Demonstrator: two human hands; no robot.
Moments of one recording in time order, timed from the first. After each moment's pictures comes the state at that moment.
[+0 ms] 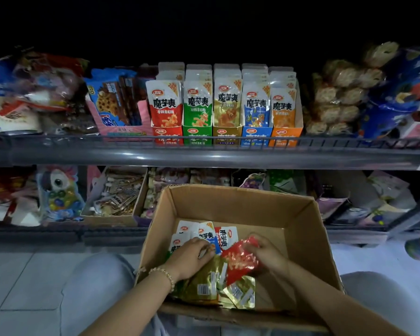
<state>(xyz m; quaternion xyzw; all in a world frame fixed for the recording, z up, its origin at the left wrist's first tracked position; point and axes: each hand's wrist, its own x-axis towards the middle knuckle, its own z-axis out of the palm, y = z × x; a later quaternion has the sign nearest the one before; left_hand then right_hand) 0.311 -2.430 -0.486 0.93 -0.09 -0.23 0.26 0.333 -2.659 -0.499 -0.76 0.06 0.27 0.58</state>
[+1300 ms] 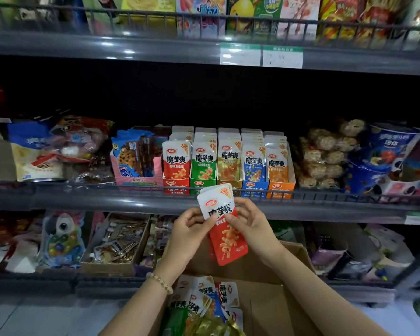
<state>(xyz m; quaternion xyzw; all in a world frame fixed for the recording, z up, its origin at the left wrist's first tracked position) 0.352 -2.436 -0.332 0.69 0.03 0.08 0.72 0.376 -2.596 -0.315 -0.70 -0.12 0.06 0.71</state>
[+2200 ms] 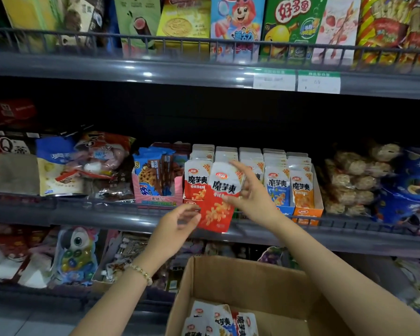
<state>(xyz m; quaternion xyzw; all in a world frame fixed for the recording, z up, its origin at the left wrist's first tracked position) 0.393 -2.344 -0.307 0.86 -0.03 0.13 0.50 0.448 -2.542 -0.244 -0.75 -0.28 0.00 0.60</state>
